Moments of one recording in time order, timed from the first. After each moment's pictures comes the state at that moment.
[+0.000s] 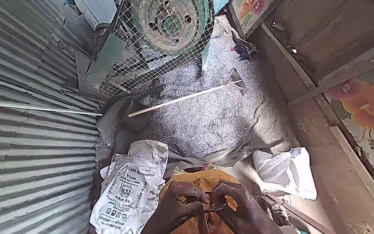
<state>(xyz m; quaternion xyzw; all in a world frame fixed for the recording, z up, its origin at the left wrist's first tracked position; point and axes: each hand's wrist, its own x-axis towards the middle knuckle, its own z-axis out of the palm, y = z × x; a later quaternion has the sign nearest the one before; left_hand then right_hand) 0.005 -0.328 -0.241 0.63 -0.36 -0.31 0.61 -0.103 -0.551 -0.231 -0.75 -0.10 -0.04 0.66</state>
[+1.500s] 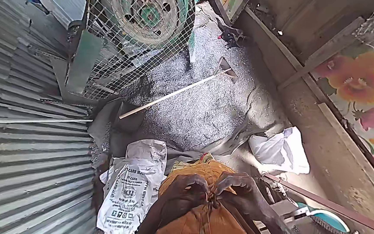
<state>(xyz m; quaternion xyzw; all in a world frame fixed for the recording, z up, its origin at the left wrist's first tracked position) 0.003 -0.343 -0.243 0.61 -0.42 -0.36 0.57 -0.132 -0.547 -0.255 -0.62 -0.05 -0.11 0.77</state>
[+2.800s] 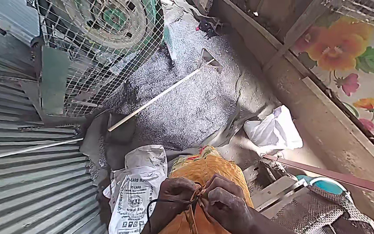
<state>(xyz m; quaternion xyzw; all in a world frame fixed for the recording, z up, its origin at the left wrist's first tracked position) -0.016 -0.347 -0.260 0.54 -0.32 -0.36 0.69 -0.144 -0.507 -0.246 -0.75 -0.01 -0.34 0.57</state>
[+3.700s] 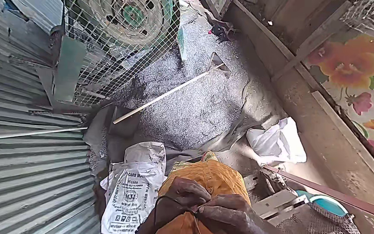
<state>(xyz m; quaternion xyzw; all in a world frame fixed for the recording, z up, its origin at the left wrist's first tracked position) -0.005 -0.353 -0.274 0.48 -0.41 -0.43 0.65 -0.162 -0.526 -0.239 -0.77 -0.10 -0.19 0.60</state>
